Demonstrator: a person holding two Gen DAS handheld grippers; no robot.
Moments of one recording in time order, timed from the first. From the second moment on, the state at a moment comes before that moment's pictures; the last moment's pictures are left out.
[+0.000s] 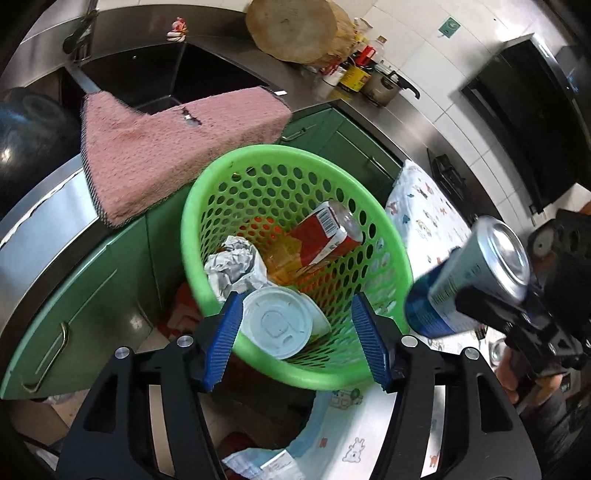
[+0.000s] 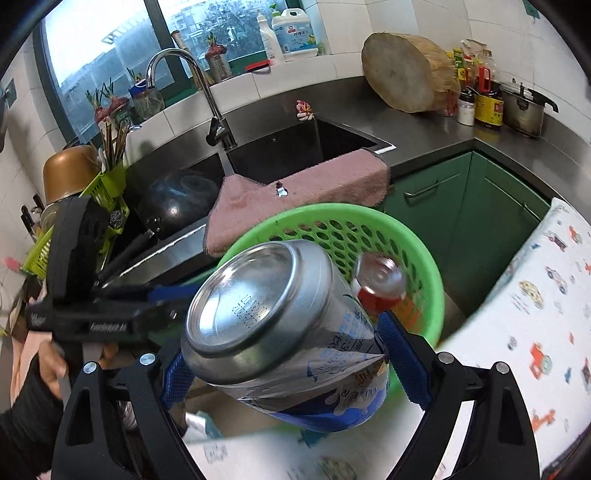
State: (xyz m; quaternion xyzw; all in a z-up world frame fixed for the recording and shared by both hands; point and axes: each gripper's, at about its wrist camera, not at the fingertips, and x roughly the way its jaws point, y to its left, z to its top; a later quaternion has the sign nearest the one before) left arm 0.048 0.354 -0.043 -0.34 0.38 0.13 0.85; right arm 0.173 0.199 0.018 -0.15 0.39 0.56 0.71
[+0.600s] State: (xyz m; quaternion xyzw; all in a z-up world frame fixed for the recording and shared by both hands) left arm 0.045 0.333 -0.027 -0.33 0.37 0.11 0.86; right arm 0.157 0.155 0.034 -0.18 0.36 0.54 0.74
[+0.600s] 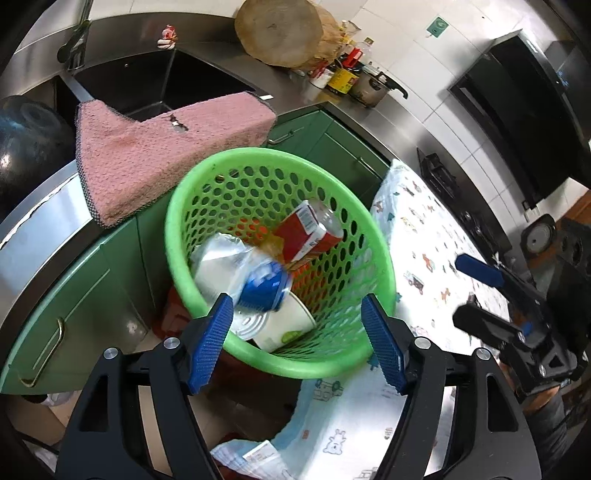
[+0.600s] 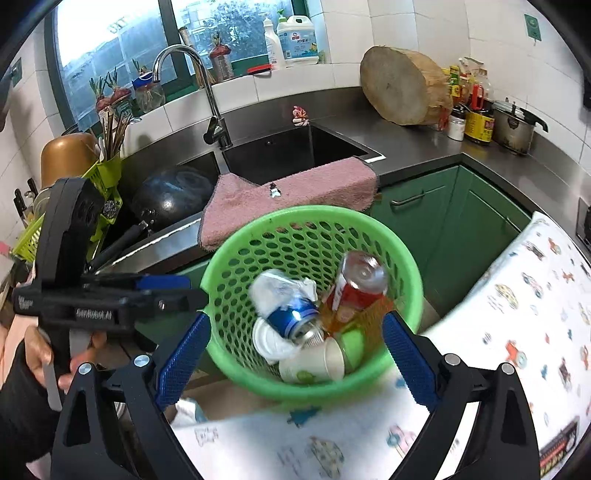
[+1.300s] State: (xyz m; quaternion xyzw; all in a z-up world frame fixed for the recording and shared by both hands) left arm 0.082 0.238 0.007 -0.28 0.38 0.05 0.88; right arm 0.188 -0.057 0.034 -0.15 0.38 0.42 0.81
